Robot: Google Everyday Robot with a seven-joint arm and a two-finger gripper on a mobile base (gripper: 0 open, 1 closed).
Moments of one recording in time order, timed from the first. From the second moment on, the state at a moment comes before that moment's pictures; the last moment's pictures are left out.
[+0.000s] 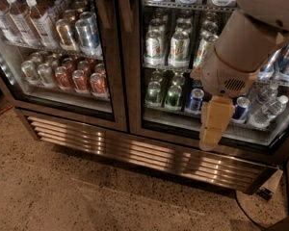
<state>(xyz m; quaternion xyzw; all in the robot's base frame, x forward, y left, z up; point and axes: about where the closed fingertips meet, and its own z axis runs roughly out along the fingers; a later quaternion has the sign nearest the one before) 0.450 -0.126 0.890 -0.68 0.72 0.04 0.12</state>
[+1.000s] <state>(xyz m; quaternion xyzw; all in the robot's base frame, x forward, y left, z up) 0.450 -0.140 0.886 -0.69 0.64 0.23 0.24</state>
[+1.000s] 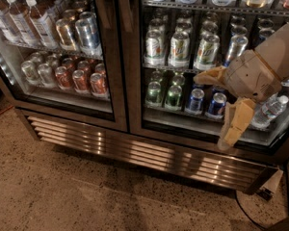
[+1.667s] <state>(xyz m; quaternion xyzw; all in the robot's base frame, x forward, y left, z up) 0.432 -0.091 0.887 -0.73 0.58 0.24 0.25</state>
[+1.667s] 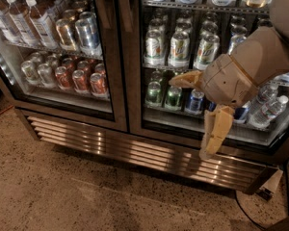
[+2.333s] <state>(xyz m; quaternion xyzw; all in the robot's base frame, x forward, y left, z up) 0.418 -0.065 0.889 -0.76 0.56 0.22 0.24</state>
